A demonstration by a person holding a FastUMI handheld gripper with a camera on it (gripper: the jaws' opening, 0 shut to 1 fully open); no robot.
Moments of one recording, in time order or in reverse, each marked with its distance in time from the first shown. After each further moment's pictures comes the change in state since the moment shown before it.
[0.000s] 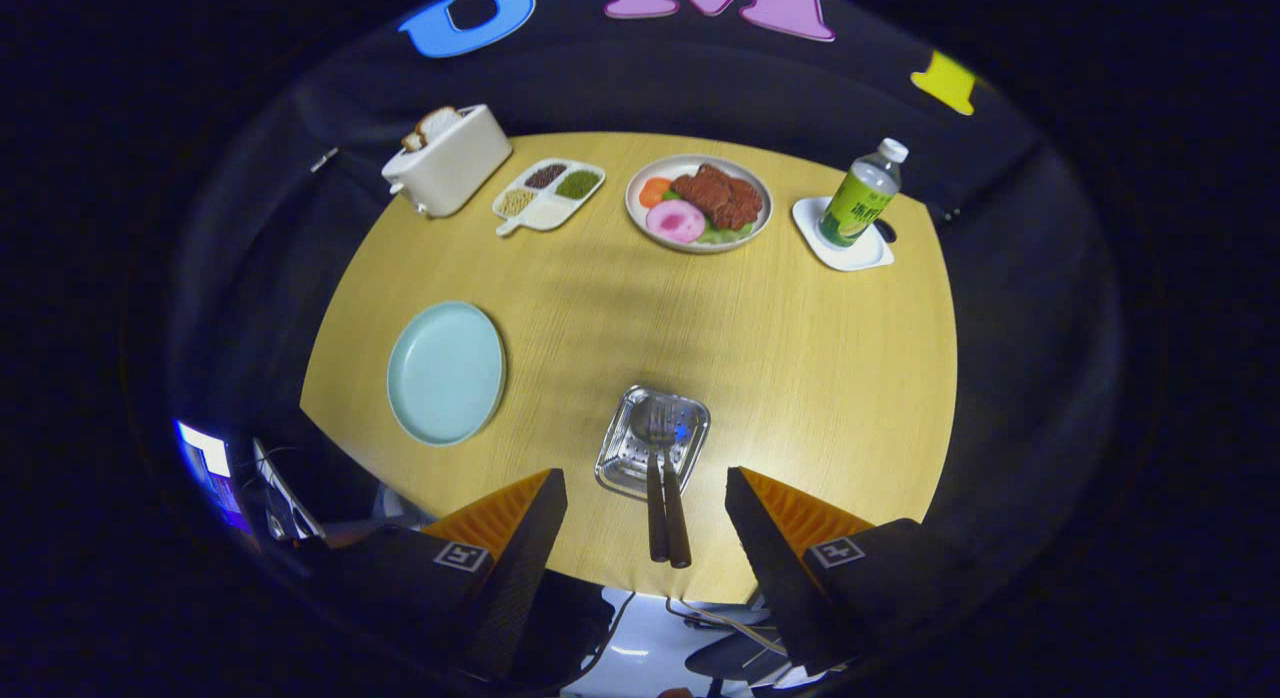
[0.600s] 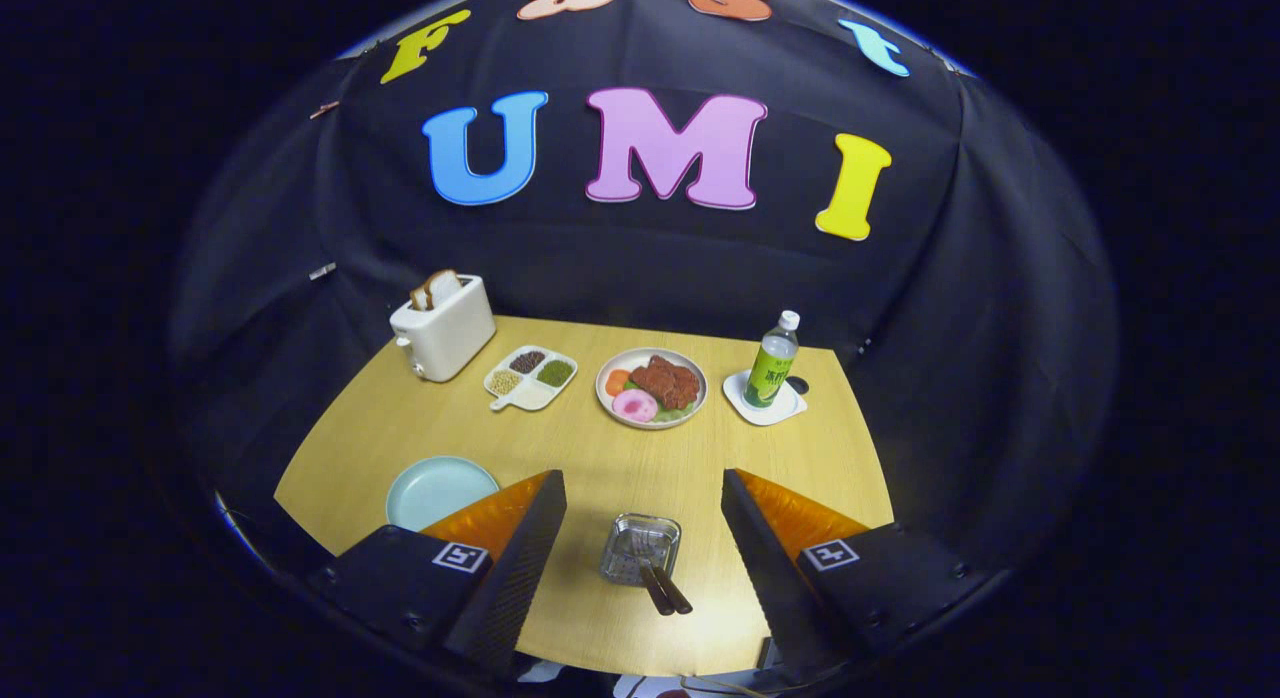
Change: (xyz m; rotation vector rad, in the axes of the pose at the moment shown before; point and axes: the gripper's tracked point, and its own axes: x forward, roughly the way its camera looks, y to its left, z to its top) arm -0.083 0.023 0.054 0.018 -0.608 -0.148
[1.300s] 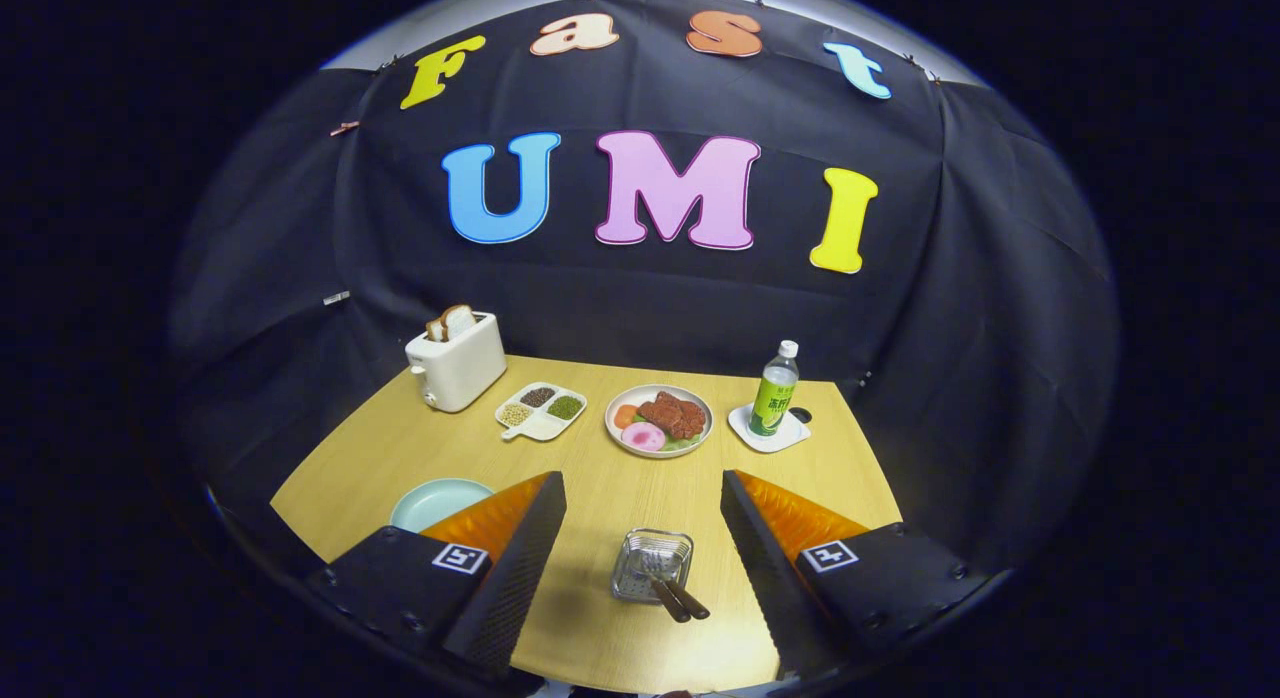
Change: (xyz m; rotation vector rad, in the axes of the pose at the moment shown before) arm -0.012 0.002 -0.017 -0.013 -0.114 0.009
